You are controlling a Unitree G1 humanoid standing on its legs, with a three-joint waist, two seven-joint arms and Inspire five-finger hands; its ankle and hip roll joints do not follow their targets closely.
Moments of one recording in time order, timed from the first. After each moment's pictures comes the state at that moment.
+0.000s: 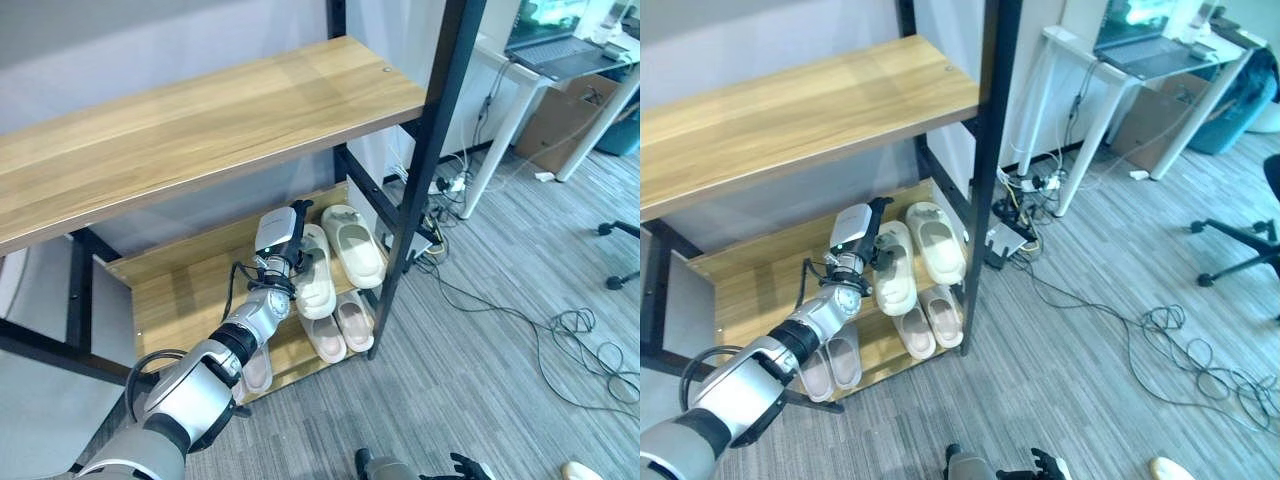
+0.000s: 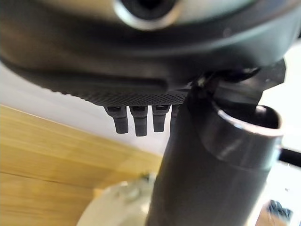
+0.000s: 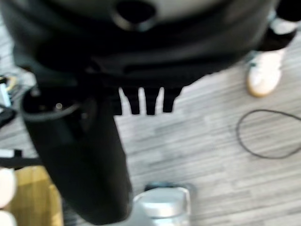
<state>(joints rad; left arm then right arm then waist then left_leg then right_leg) -0.84 0.24 -0.61 0.92 0.26 0.01 0.52 0.03 -0.26 0.23 1.21 0.18 -0.12 -0.20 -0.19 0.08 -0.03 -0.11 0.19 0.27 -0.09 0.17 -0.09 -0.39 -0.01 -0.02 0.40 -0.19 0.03</state>
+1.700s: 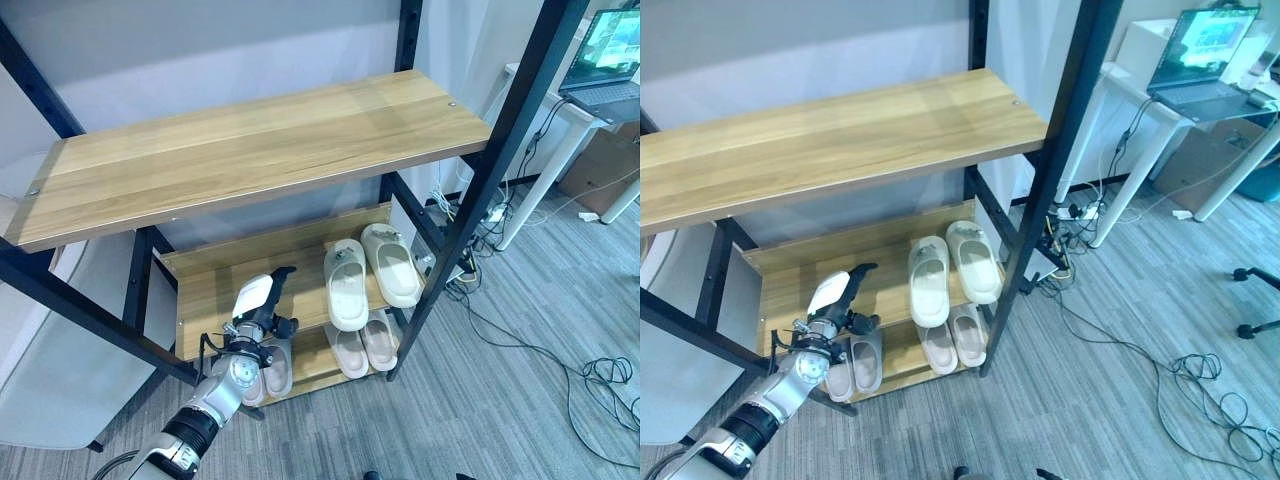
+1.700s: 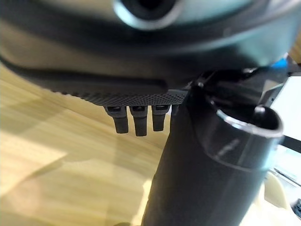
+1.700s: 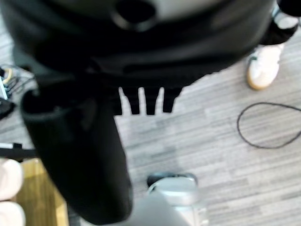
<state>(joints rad) -0.31 0.35 -0.48 0.51 0.39 -0.02 0.31 0.05 -0.25 0.15 1.25 0.23 -0.07 -0.15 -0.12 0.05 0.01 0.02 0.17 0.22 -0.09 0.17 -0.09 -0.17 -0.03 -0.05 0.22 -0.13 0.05</state>
